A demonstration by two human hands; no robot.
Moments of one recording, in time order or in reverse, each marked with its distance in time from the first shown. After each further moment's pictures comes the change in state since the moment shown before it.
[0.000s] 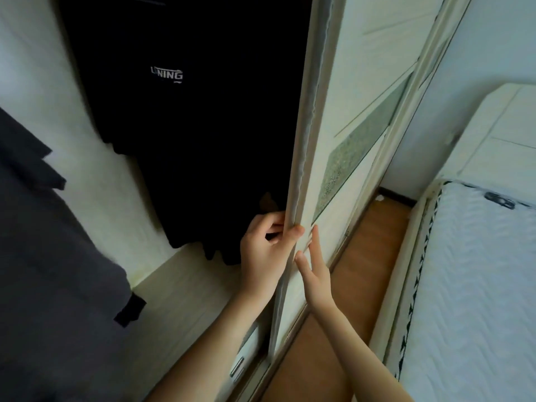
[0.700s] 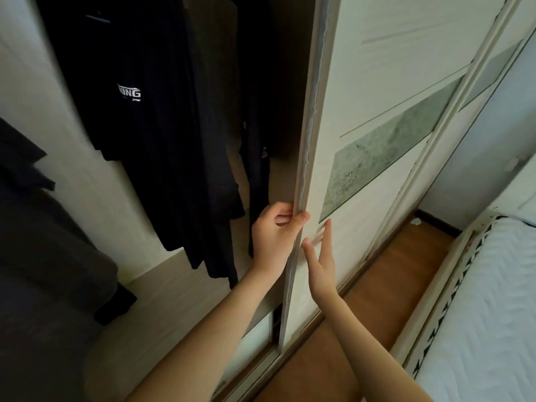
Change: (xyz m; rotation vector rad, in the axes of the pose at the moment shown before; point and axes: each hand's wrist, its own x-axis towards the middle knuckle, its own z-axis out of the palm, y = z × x) left_hand 0.094 -0.008 0.143 0.085 0.172 -0.092; right_hand 0.142 0.017 -0.093 0.025 -0.043 0.010
